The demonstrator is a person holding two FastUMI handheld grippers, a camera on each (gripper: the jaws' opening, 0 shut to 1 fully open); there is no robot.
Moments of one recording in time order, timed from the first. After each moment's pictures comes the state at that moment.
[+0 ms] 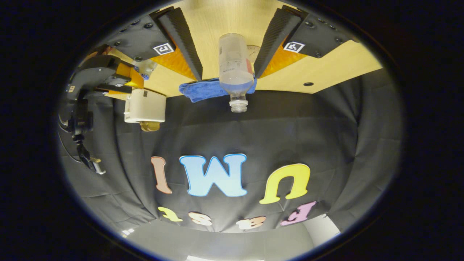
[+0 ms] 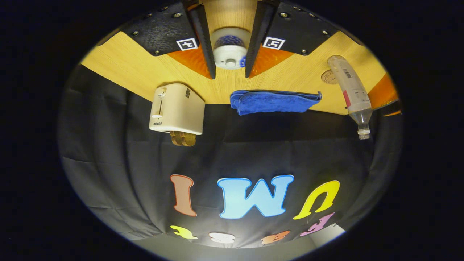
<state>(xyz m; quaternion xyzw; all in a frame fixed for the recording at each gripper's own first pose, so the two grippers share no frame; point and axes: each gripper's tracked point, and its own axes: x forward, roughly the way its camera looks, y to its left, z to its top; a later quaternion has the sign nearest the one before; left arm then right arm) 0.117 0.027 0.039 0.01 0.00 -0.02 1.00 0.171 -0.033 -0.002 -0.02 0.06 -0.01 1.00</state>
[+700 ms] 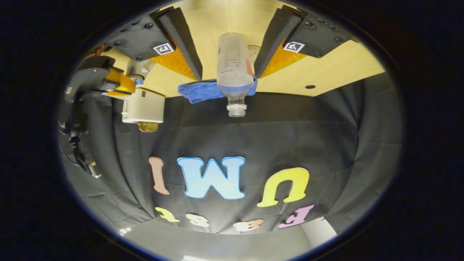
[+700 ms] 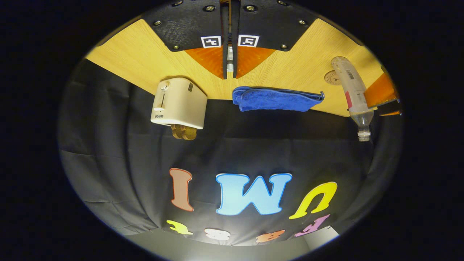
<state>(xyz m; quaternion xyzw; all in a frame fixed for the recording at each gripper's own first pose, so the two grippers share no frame) 0.132 0.026 0.027 0.00 0.00 -0.02 1.00 0.164 -0.035 0.023 -0.04 0.02 -0.01 1.00</state>
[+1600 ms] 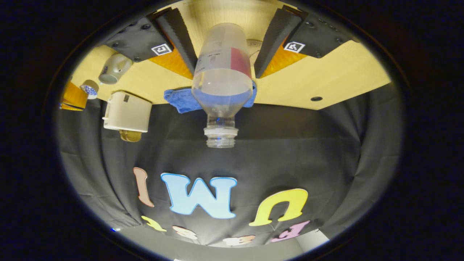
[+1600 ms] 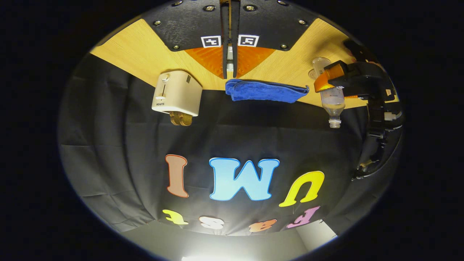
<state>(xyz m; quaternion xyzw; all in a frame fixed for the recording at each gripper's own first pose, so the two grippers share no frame) 0.210 0.040 -0.022 -0.03 0.06 0.00 1.00 0.121 -0.026 0.042 -0.05 -0.01 0.02 1.00</state>
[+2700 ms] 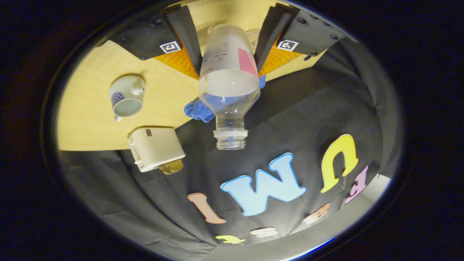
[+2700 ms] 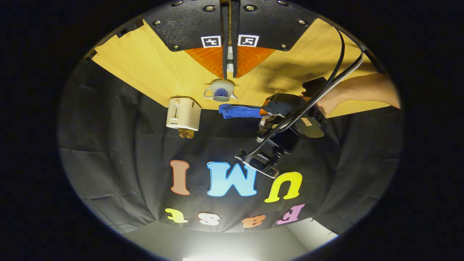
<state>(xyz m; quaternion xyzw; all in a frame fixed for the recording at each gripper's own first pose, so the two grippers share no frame) 0.200 -0.057 0.007 0.26 0.06 -0.07 0.96 -0.077 -0.034 0.005 -0.04 0.03 0.06 1.00</state>
